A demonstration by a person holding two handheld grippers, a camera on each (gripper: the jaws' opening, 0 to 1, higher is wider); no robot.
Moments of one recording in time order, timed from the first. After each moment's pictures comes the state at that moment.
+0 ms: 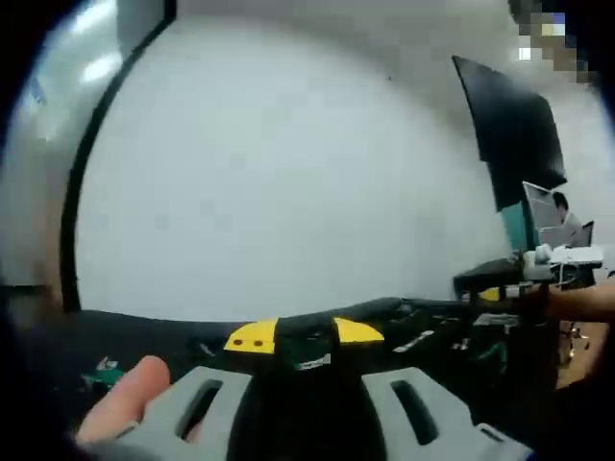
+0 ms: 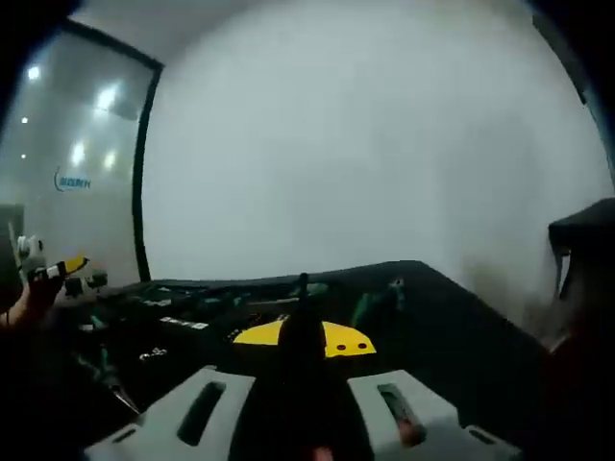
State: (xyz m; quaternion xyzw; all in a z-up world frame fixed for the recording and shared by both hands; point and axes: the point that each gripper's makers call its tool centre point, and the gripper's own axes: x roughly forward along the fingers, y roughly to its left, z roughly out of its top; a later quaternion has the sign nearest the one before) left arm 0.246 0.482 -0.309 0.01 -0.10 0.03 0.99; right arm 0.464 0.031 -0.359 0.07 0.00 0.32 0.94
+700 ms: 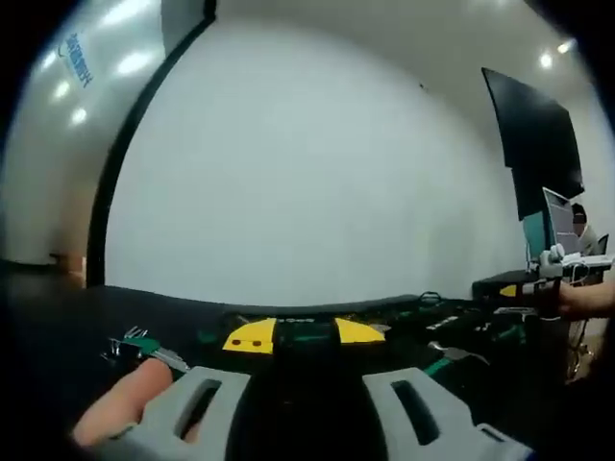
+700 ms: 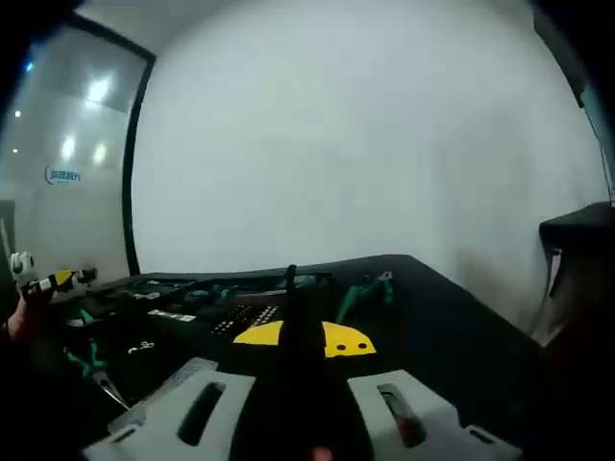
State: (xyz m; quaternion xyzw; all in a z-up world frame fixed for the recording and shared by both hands) left arm 0.236 0.483 -0.339 -0.02 -0.09 0.01 1.00; right arm 0.468 0.023 -0.371 0.07 0.02 0.30 0.95
